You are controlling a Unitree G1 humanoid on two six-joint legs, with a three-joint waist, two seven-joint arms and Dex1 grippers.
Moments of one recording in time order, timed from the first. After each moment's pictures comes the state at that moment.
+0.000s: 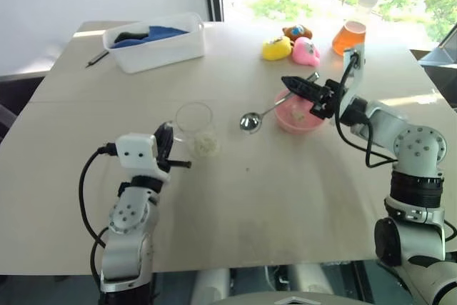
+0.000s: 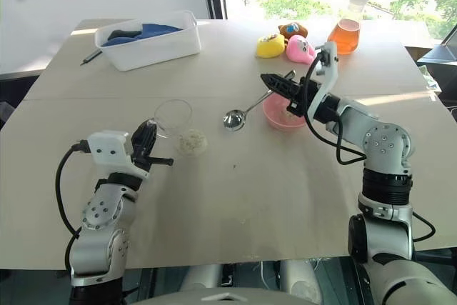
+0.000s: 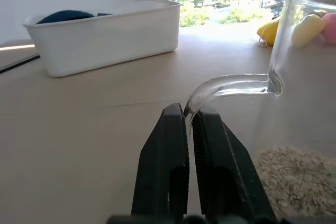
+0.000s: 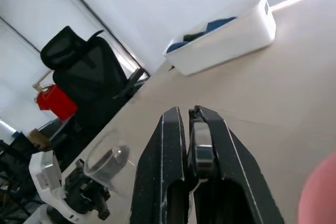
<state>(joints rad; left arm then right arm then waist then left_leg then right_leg) 0.07 0.21 0.18 -0.46 -0.15 0.21 -0.16 -0.69 -0.31 -0.24 -0.14 1.07 1.05 0.34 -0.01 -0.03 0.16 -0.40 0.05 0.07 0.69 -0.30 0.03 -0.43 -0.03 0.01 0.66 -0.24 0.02</state>
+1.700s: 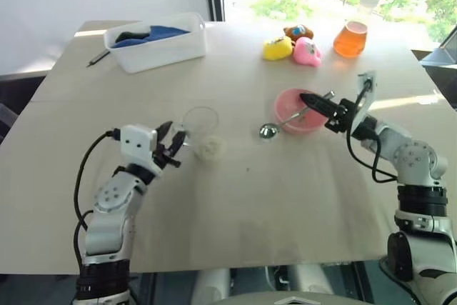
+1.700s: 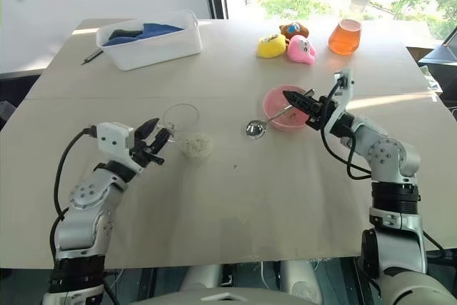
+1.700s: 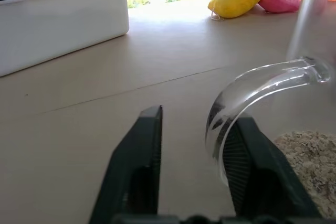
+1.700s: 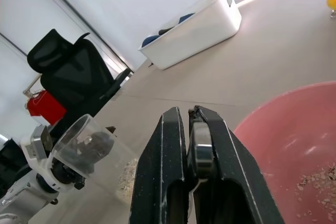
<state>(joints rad) -0.06 0.40 0.22 -0.18 -0.27 0.15 -0.48 -0.57 -0.38 -0.23 0.06 0.88 0.85 0.68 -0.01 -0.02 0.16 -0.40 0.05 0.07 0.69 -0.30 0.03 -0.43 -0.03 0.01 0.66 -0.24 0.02</state>
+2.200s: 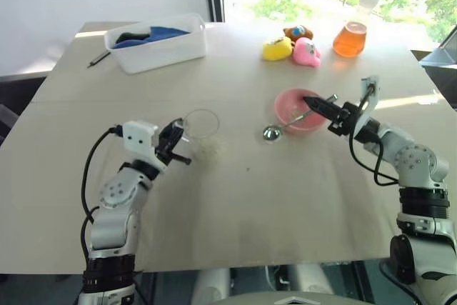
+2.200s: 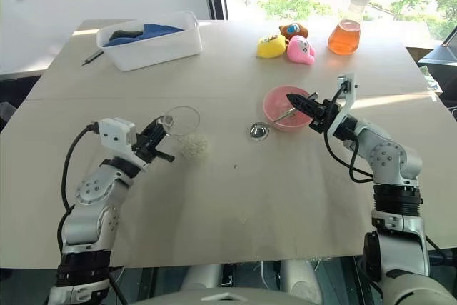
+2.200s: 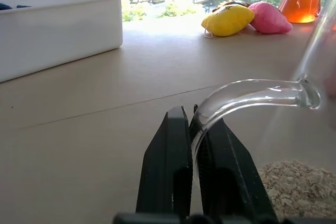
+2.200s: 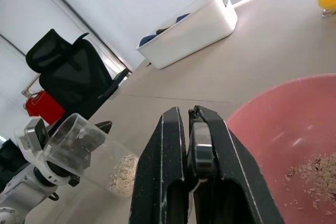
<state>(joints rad) -0.09 0.38 0.20 -0.18 -0.30 0.15 -0.45 -0.55 -0.39 -0.23 0.06 0.87 0.82 0.71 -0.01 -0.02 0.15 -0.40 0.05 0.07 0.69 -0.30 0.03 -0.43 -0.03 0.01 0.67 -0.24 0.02</state>
